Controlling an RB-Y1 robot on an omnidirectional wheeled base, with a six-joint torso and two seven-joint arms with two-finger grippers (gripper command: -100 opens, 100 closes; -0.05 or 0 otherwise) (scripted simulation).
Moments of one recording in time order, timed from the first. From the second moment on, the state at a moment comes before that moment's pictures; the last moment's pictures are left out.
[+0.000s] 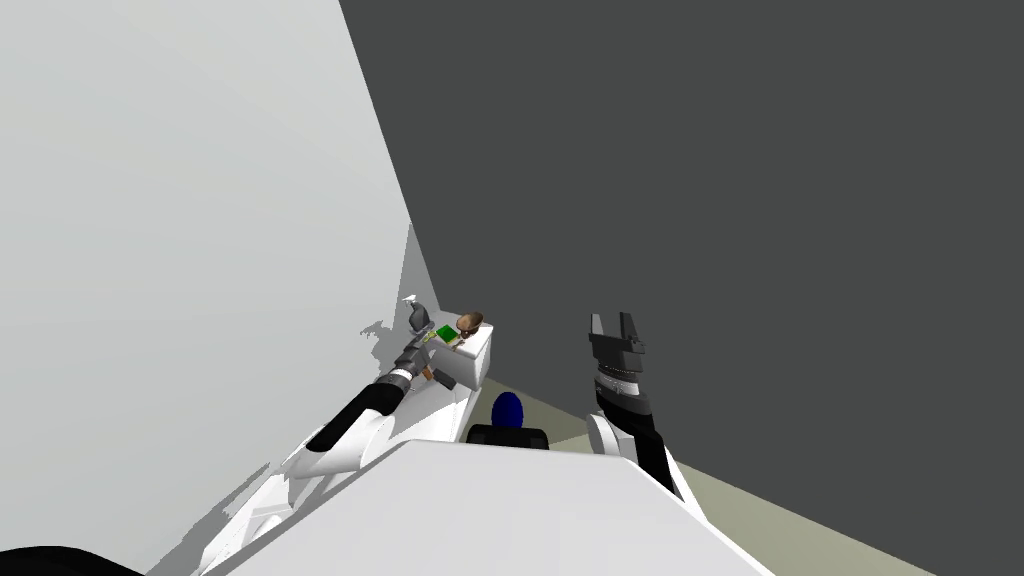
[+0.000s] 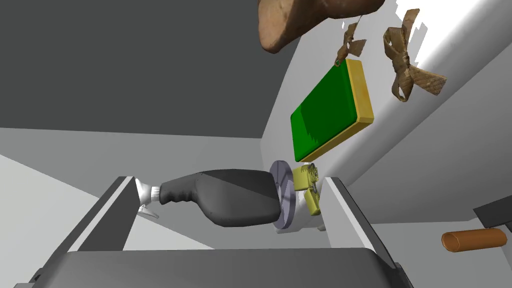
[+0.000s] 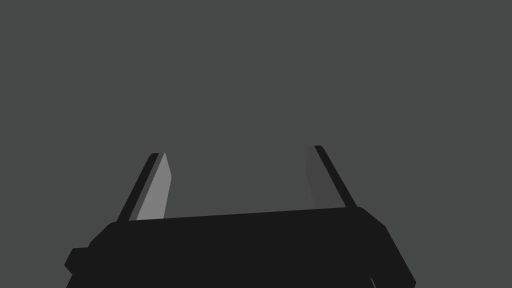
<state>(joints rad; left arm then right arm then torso) 0.58 0.28 0.13 -2.17 0.27 0.24 0.22 0.53 0.00 0.04 -2.25 0.03 -0.63 -0.15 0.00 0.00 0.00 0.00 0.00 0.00</state>
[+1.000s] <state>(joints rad) 0.55 0.33 0.18 -2.10 0.35 0.46 0.30 0.53 0.00 0.04 -2.25 0.03 -0.63 -0.15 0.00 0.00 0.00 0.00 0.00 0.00</state>
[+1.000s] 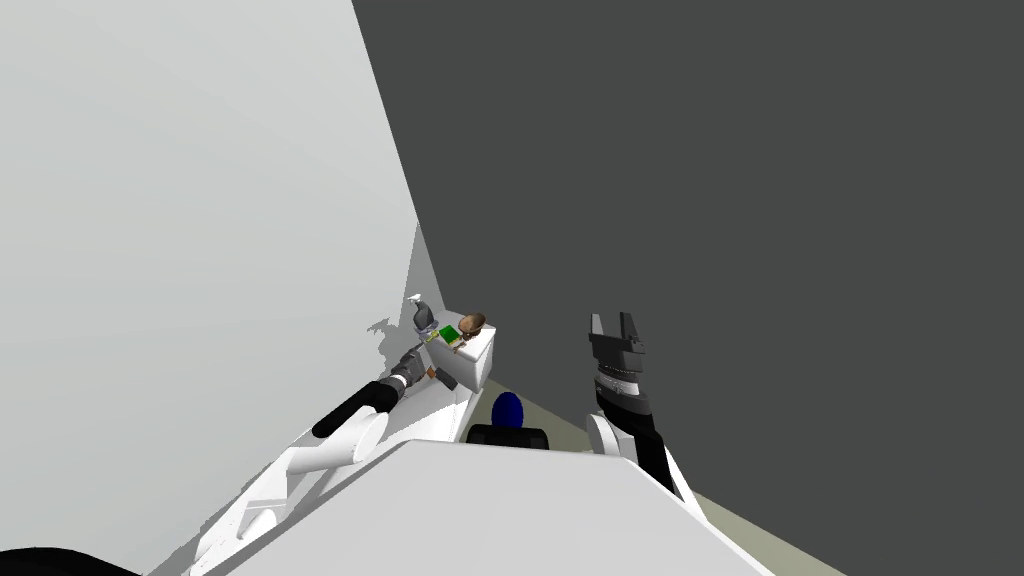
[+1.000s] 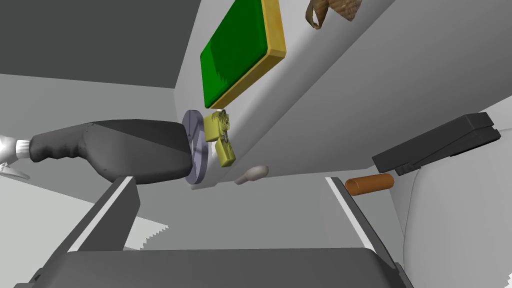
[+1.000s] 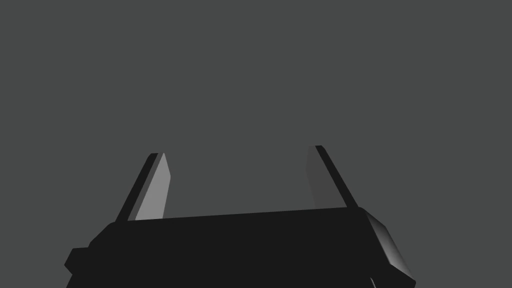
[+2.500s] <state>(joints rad) 0.46 0.43 0.21 -1.99 0.46 0.69 0.36 0.53 0.00 0.04 -2.25 0.03 -0.63 -0.15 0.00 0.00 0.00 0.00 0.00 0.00</state>
